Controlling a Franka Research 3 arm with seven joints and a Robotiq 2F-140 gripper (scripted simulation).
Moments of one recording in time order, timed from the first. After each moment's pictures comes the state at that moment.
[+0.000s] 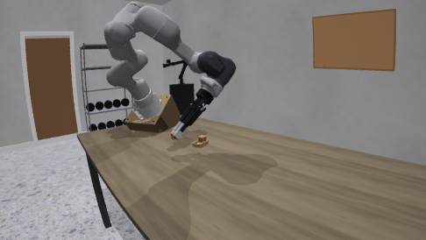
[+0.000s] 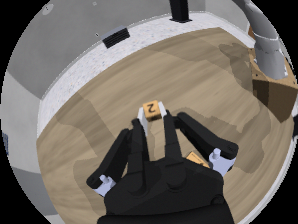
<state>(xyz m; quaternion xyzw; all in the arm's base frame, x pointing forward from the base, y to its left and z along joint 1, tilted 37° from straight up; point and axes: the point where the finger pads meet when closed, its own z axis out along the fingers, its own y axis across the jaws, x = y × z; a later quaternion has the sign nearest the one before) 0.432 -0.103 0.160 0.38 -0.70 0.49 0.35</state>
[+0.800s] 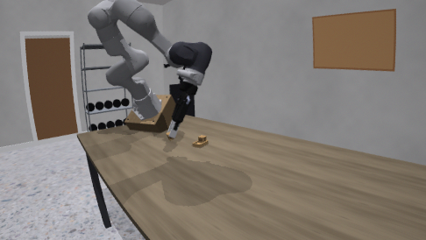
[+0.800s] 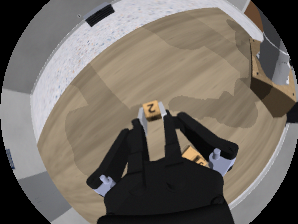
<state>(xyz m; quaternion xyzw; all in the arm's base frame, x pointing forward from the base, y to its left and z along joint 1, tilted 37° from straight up) 0.418 -0.118 0.177 0.43 -0.76 0.42 0.22</state>
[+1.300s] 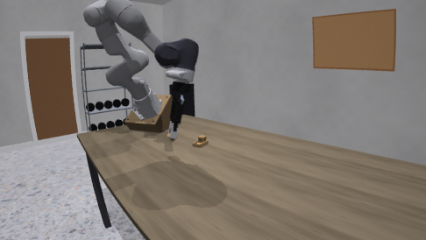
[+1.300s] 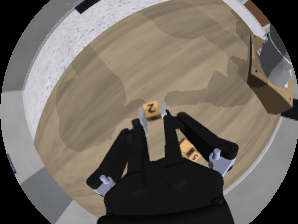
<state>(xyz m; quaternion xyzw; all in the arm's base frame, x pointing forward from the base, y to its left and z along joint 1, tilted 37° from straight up) 0.415 -0.119 0.171 0.47 -0.79 0.37 0.15</state>
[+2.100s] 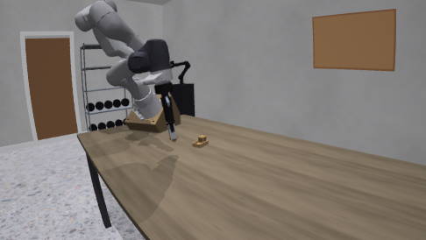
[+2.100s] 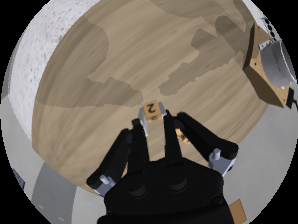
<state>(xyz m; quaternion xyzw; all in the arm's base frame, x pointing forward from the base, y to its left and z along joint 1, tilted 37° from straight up) 0.411 -0.125 0.170 0.51 -0.82 0.26 0.01</state>
